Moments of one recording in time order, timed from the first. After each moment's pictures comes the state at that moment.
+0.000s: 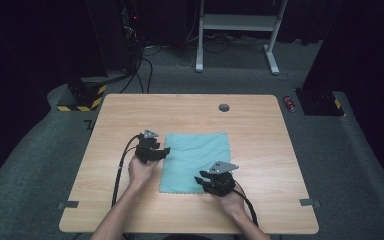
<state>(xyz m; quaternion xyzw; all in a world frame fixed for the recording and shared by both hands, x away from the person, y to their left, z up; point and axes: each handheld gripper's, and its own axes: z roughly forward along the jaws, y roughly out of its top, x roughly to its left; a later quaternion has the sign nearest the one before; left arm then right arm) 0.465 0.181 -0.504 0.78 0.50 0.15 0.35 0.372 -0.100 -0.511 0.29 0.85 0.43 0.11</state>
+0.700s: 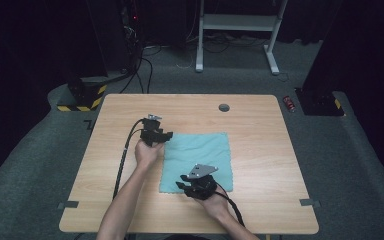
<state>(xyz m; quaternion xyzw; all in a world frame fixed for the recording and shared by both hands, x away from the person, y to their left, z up) 0.526 0.174 -0.497 0.75 0.53 0.15 0.36 0.360 -0.046 -0.507 0.24 0.86 0.44 0.09</state>
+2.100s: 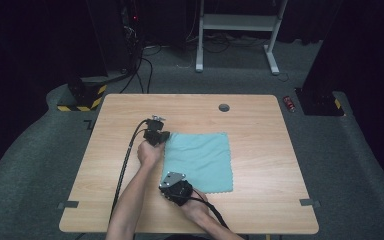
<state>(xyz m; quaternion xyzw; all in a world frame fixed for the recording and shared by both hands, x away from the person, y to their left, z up) 0.535 0.170 -0.514 0.76 0.53 0.15 0.34 0.347 0.022 -0.523 0.19 0.90 0.38 0.12</state>
